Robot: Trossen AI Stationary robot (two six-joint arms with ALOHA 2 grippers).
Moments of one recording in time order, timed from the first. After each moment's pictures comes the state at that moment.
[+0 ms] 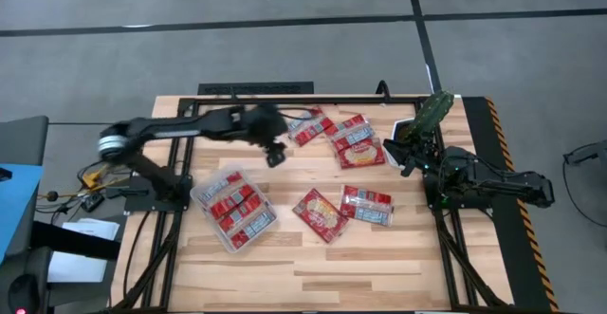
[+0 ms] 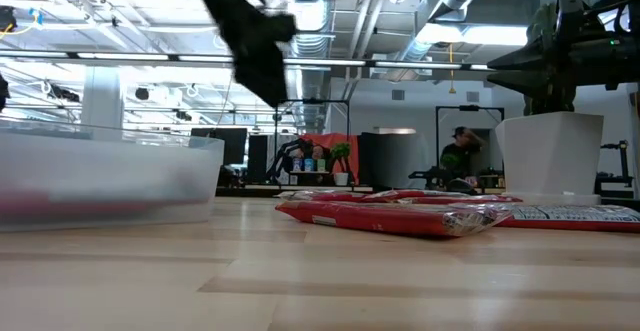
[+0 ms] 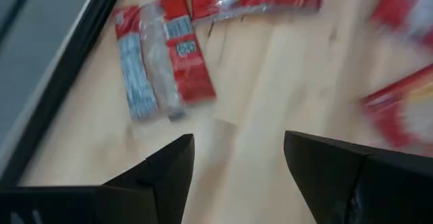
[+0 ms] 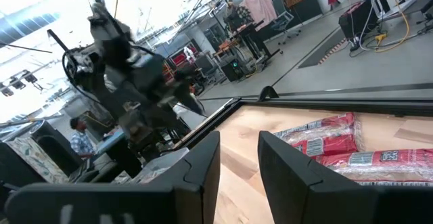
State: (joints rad) left arm 0.30 1.53 1.19 -0.50 -0.13 0.04; right arm -0.18 0.03 0.01 0.06 0.32 0.60
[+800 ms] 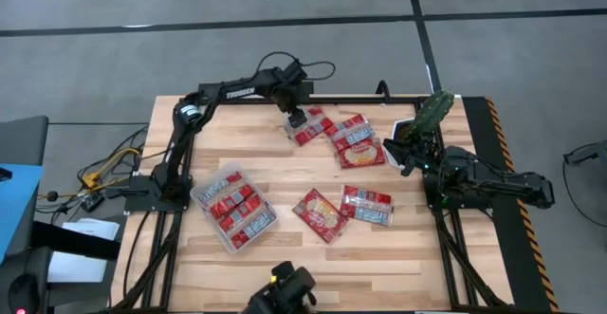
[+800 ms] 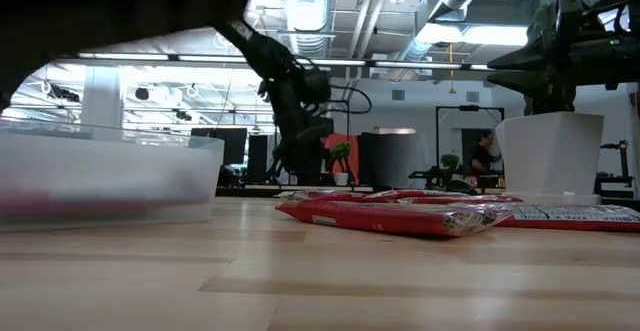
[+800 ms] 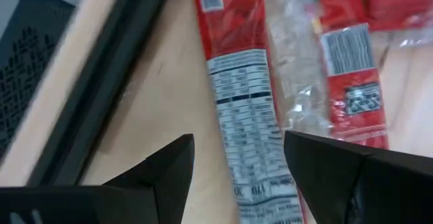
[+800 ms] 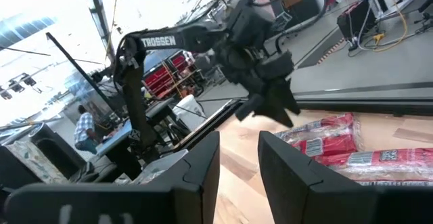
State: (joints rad) left arm 0.66 2.22 1.78 -0.65 0.14 0.18; right arm -0.20 0.03 0.01 0.05 0.32 0.60
